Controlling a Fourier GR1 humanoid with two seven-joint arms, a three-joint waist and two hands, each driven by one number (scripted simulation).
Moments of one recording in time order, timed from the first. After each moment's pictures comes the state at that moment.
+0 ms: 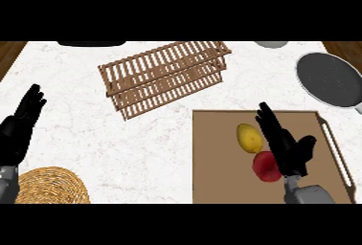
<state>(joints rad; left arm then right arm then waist) -0.11 0.51 0.02 -1.38 0.17 0.11 -0.05 -0.08 -0.20 0.18 -1.39 -0.20 -0.09 -0.02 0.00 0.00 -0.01</state>
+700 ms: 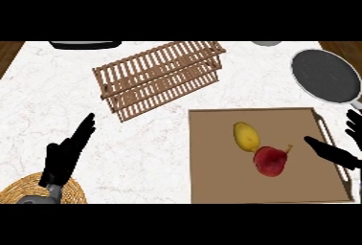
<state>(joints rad) -0.02 0.36 -0.16 -1.35 0.12 0.05 0.00 0.02 -0.48 -0.02 -1.51 0.06 -0.46 0.38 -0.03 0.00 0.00</state>
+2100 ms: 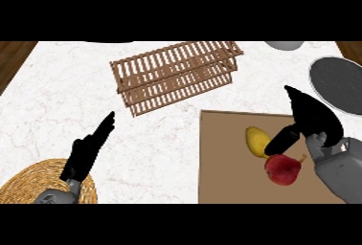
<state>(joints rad) -0.07 0.29 -0.22 -1.35 0.06 0.03 0.04 -0.49 -0.64 0.50 -1.62 0.26 0.09 1.21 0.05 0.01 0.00</state>
